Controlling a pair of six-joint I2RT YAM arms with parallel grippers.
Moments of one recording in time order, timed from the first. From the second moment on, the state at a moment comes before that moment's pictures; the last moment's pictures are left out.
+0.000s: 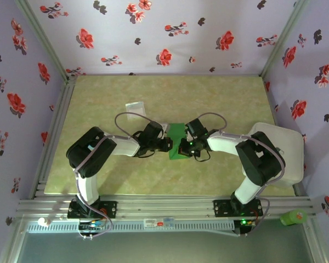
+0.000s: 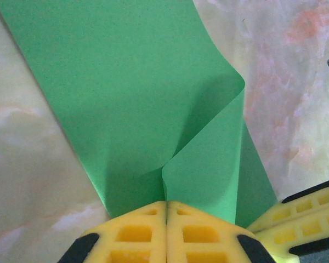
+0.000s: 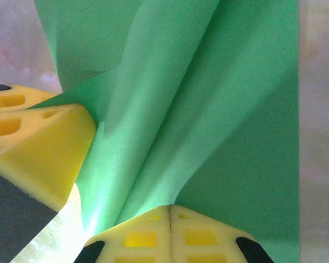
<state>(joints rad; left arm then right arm) -0.79 1.88 0.87 0.25 0.24 -0.59 0.58 1.66 0.80 -0.29 -0.37 0.74</state>
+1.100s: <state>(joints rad) -0.77 1.88 0.91 0.20 0.26 -0.50 0.58 1.66 0.80 -0.29 -0.38 0.74</state>
